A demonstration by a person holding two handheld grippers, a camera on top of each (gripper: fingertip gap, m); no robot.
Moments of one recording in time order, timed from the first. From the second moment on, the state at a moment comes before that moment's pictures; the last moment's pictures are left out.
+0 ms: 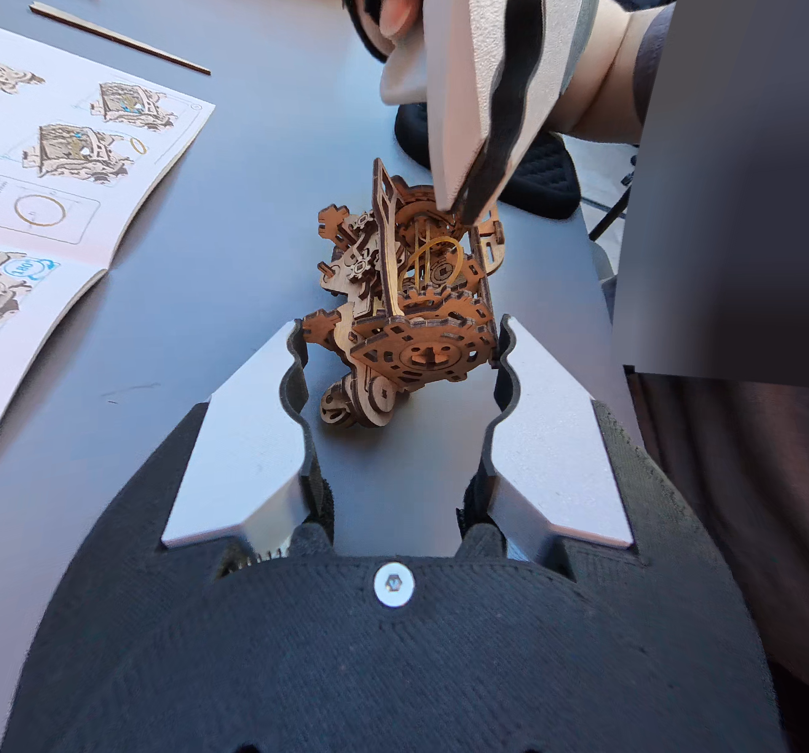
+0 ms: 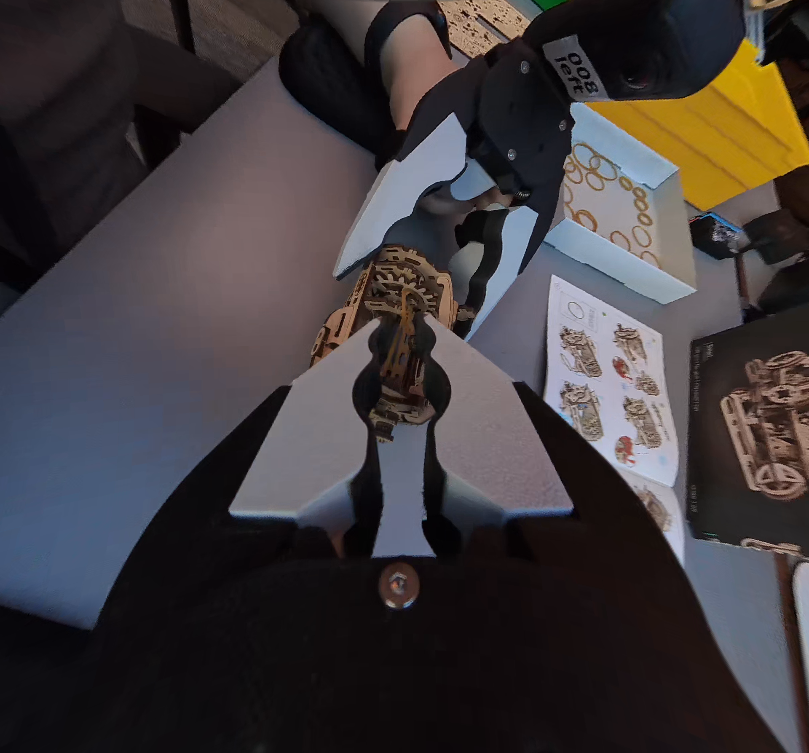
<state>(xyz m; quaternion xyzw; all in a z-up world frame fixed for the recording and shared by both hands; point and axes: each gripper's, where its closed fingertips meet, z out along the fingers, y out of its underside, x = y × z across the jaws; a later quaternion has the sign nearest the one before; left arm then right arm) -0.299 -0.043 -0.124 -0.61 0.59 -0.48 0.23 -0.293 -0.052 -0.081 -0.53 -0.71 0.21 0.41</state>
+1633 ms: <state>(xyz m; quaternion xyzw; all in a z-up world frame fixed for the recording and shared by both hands) -0.298 -0.036 -0.119 -0.63 0.50 -0.59 0.10 -0.311 -0.009 -0.082 -0.60 -0.66 0.34 0.29</state>
